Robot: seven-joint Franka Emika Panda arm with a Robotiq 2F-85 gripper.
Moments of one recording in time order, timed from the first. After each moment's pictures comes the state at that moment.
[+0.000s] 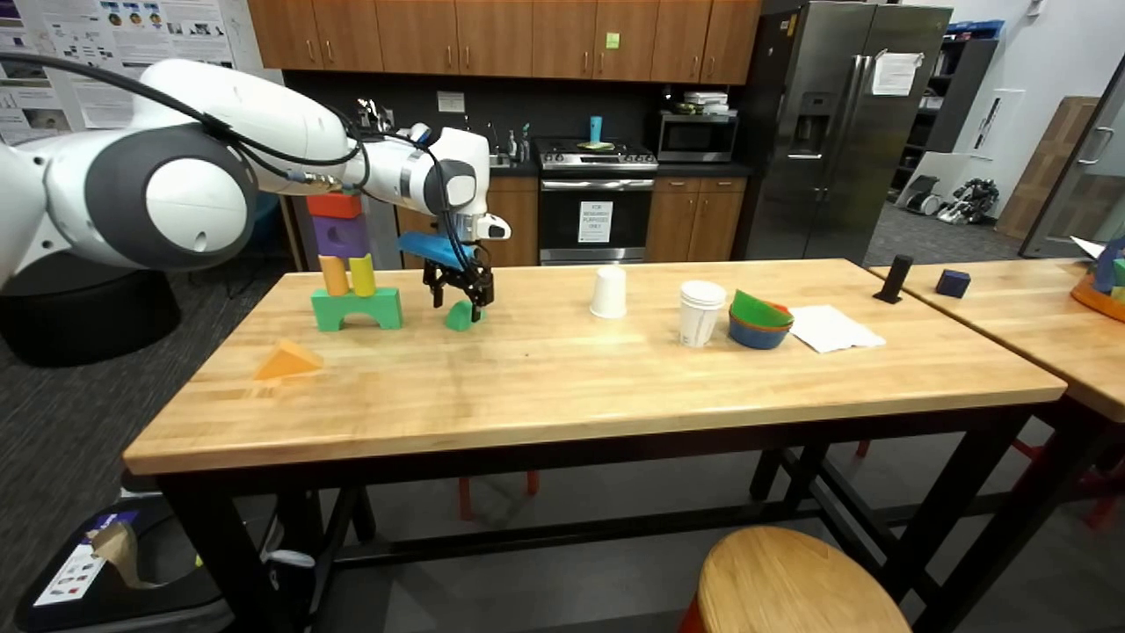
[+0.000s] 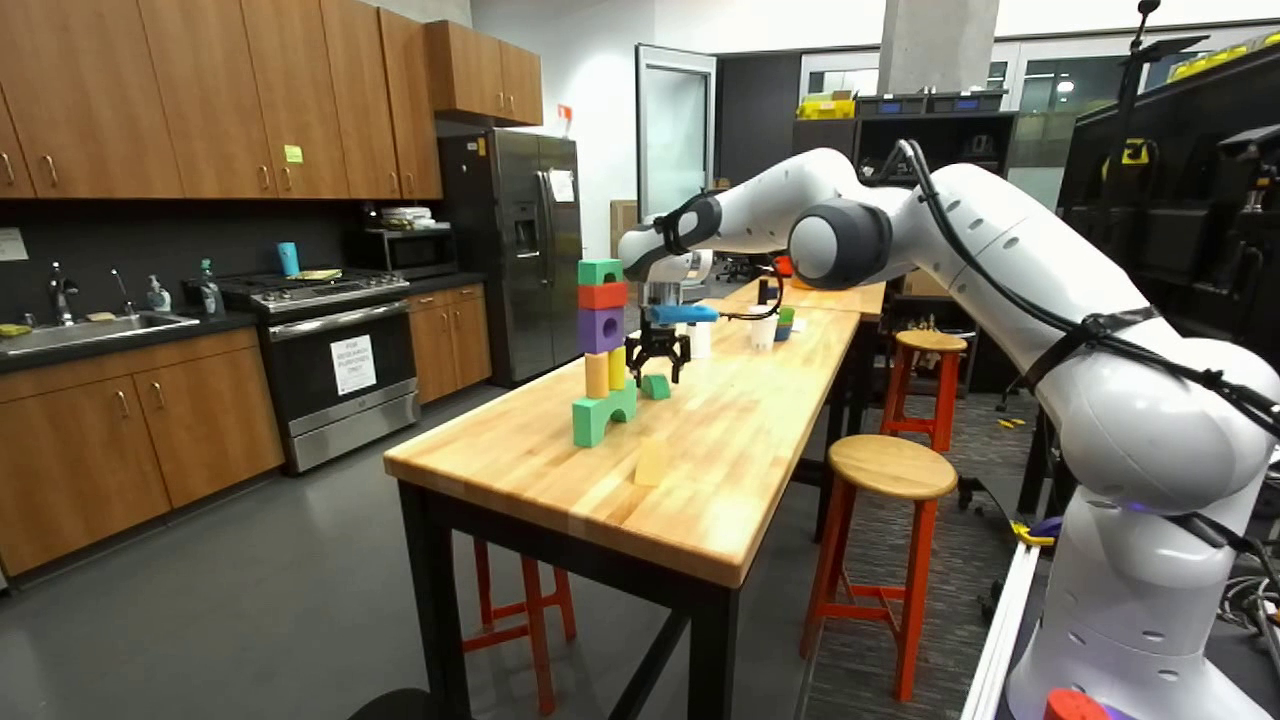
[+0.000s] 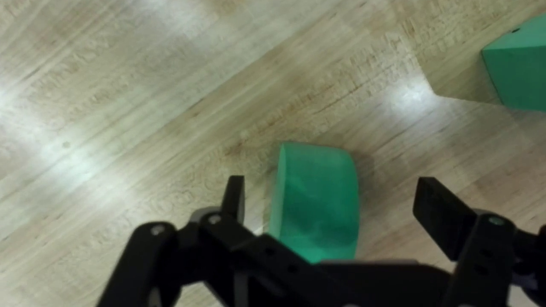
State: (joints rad) arm -0.24 0.90 -0.11 -1.00 0.18 1.85 -0.02
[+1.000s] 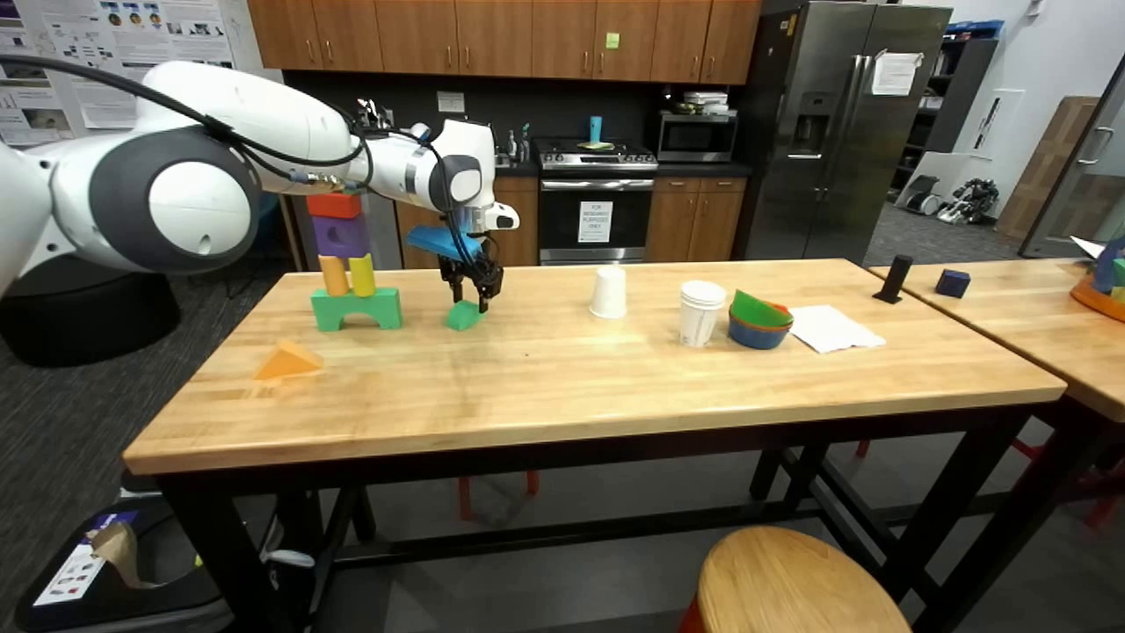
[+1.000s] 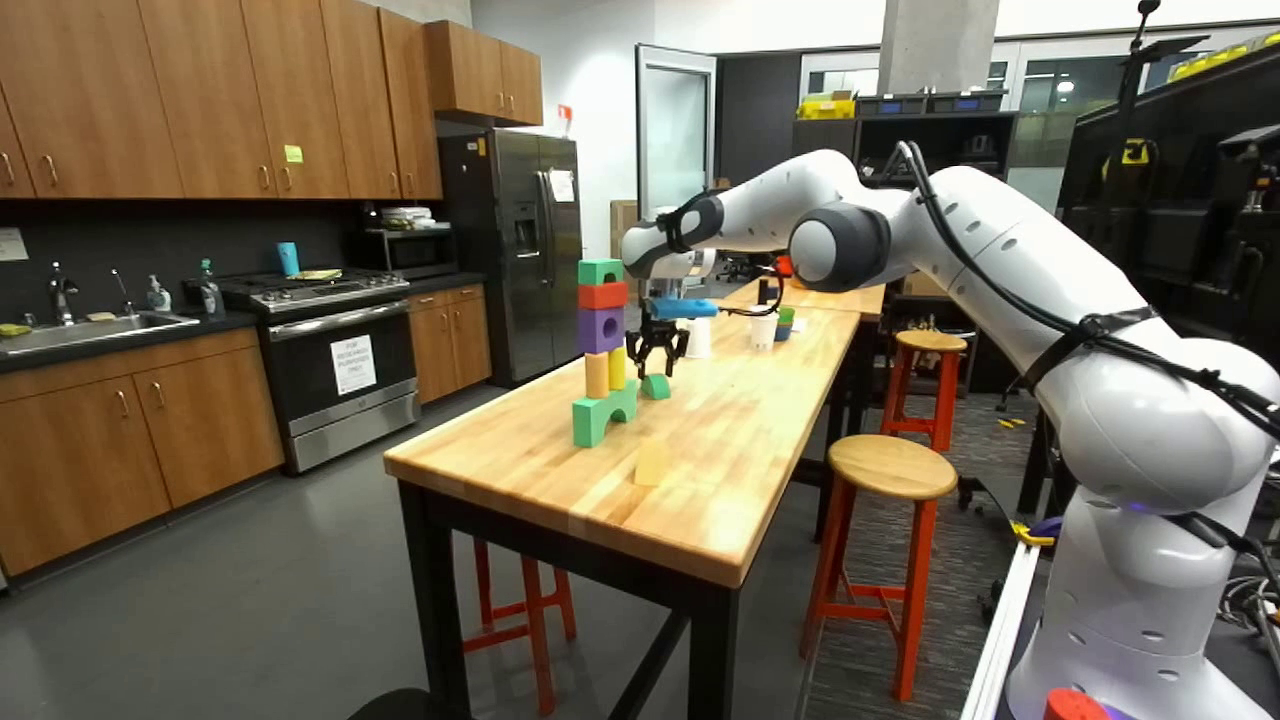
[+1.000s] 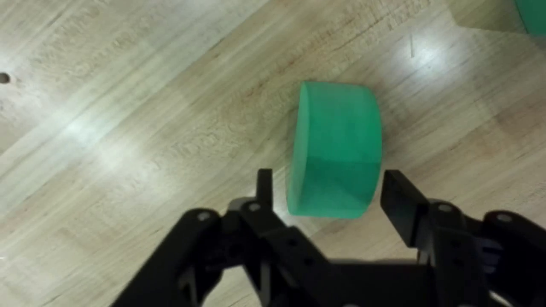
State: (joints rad) arm -0.25 0.91 -0.13 -0.97 0.18 1.92 0.02
